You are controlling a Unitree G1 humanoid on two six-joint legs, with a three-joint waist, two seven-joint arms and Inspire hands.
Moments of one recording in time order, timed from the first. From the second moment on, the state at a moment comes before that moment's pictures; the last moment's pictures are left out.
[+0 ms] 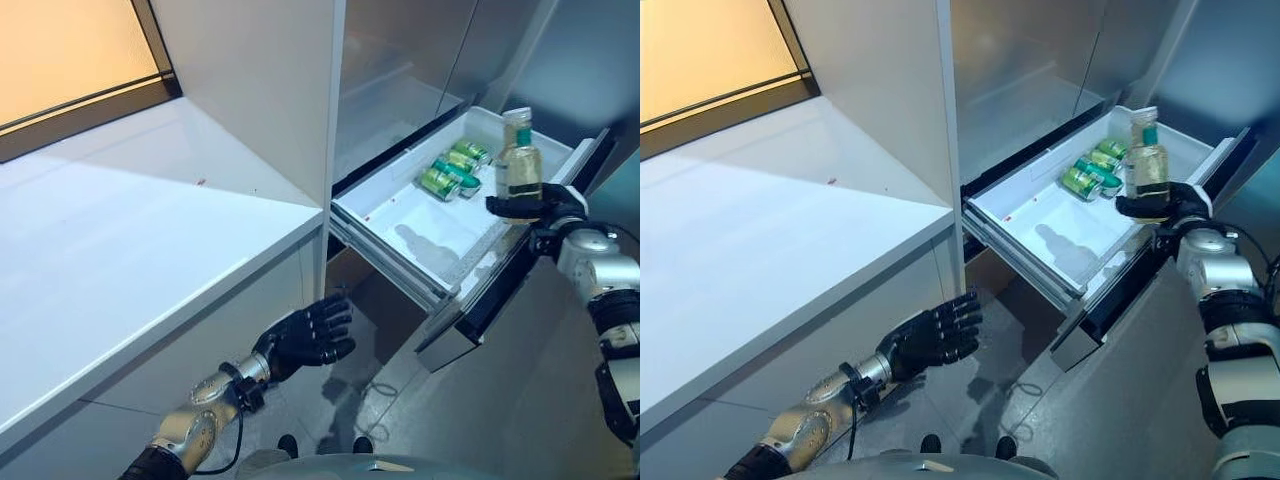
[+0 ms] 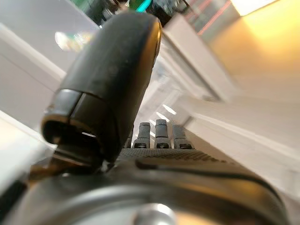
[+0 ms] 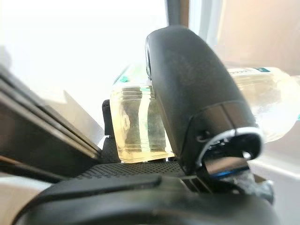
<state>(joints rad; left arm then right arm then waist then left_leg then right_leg) 0.08 0.45 -0.47 0.29 -0.83 0.04 -0.45 -0.72 -0.84 0.19 0.84 0.52 0.24 -0.09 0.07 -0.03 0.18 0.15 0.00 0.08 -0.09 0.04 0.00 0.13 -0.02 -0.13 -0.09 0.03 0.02</state>
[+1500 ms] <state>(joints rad) -0.13 0.49 -0.30 0.73 -0.55 -0.07 -0.30 -1.00 -0.86 0.33 1.10 -0.01 0.52 0.27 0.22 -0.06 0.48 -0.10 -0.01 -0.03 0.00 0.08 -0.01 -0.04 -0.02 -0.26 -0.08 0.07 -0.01</state>
